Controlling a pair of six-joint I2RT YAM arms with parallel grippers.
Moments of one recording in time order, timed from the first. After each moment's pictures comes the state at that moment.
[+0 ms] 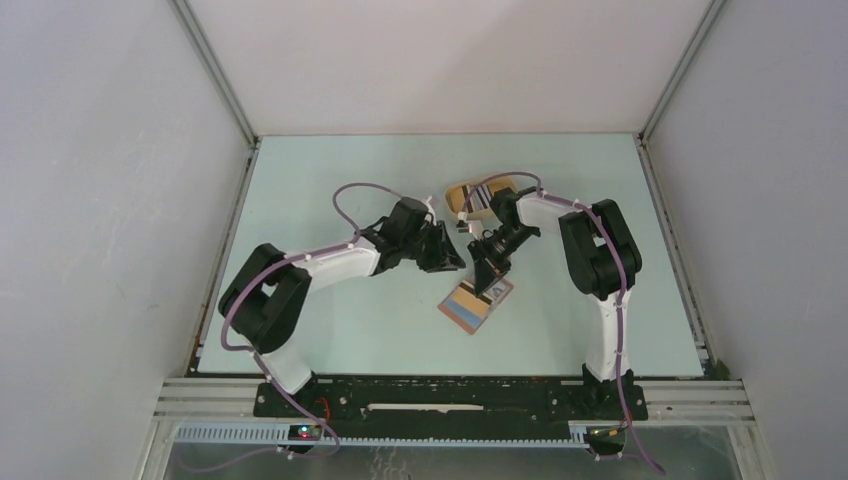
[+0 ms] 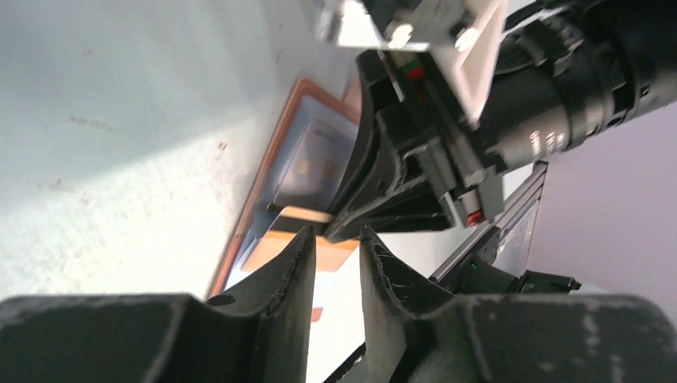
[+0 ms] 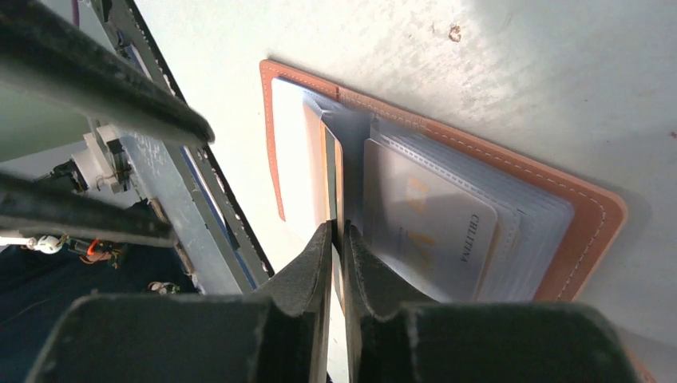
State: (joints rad) left arm -0.67 1.71 1.01 -0.04 0.34 -0.85; right arm 0.40 2.11 1.40 -0.97 -0.84 -0.41
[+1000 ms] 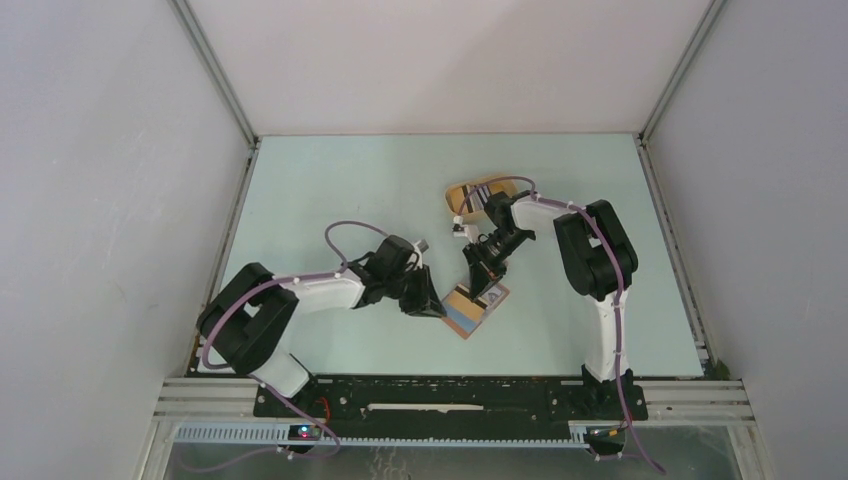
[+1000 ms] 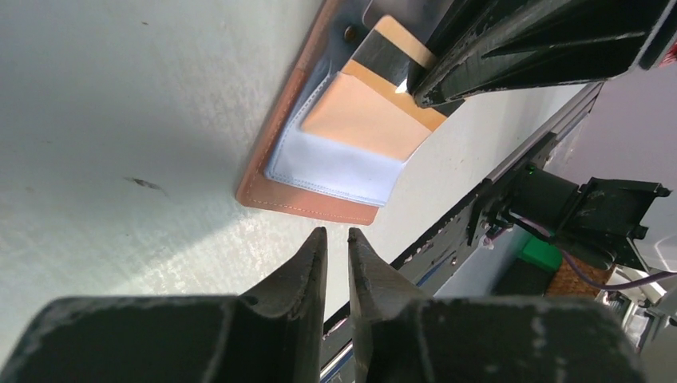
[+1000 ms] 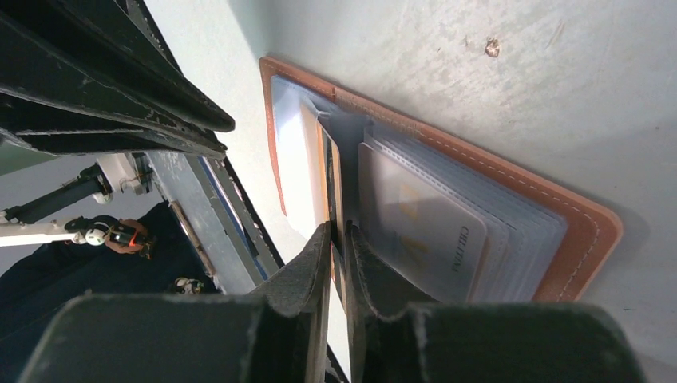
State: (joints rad) left arm -0.71 1.55 0.68 -0.03 0.45 -0.86; right arm 0.43 2.11 1.38 -0.95 -0.87 -0.33
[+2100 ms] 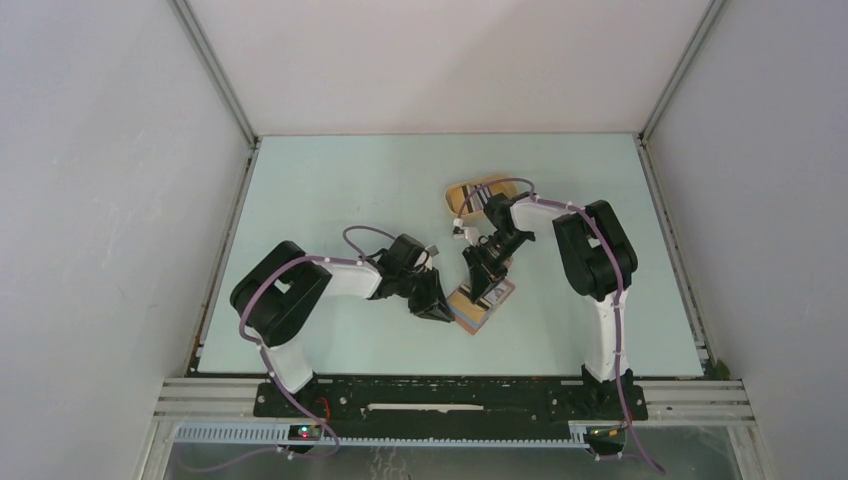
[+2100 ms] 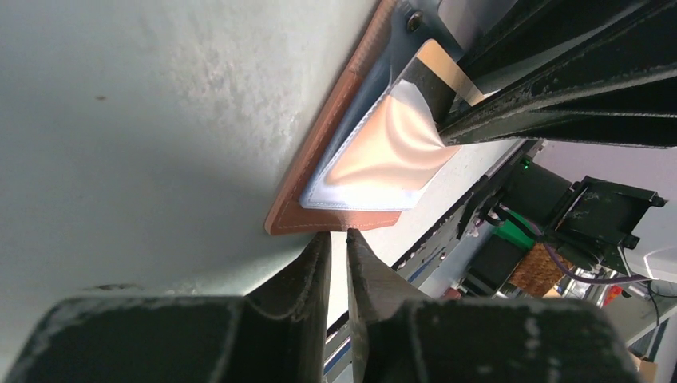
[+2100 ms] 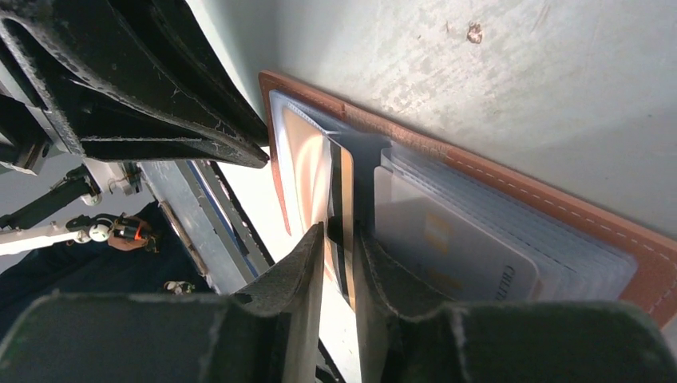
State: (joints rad) left arm -0.70 1.76 0.76 0.02 0.56 -0.89; right arm 0.44 2.11 1.37 -0.94 -0.83 -0.33
